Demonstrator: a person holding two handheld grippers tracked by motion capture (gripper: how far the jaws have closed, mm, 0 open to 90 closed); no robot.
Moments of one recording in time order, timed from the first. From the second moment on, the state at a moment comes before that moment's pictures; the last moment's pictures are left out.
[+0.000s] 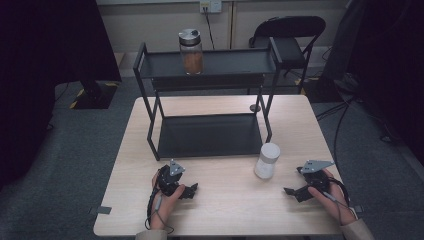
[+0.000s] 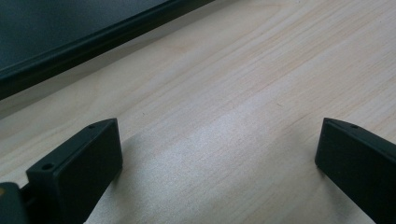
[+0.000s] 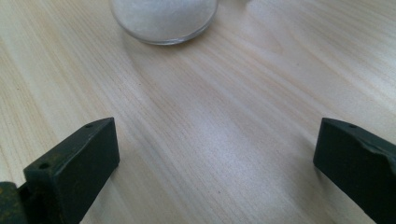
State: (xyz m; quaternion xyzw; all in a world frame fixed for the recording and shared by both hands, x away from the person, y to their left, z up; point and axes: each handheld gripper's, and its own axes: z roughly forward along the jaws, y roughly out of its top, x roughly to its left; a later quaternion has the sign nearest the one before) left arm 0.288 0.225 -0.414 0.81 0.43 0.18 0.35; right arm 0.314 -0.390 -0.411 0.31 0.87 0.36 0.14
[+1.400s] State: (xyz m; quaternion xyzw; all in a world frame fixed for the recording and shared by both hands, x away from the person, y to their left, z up) left arm 0.288 0.225 -0.415 0.81 0.43 0.18 0.35; right arm 0.345 -0.359 -0.386 0.29 0.85 0.44 0.11
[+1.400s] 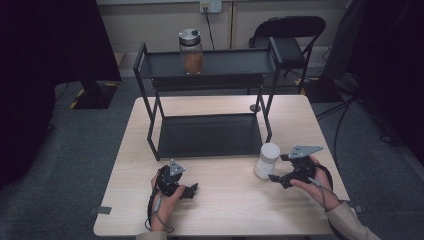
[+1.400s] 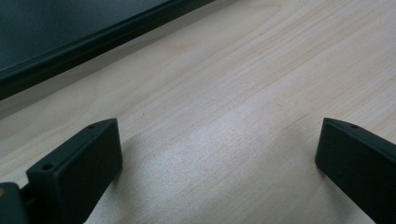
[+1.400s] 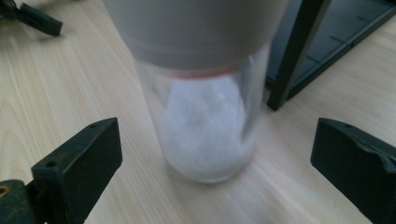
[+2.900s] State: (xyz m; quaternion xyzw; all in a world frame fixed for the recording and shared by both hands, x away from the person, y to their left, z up) left arm 0.288 0.225 -0.415 0.81 0.43 0.18 0.35; right arm 0.380 -0.303 -0.339 0.23 0.84 0.48 0.09
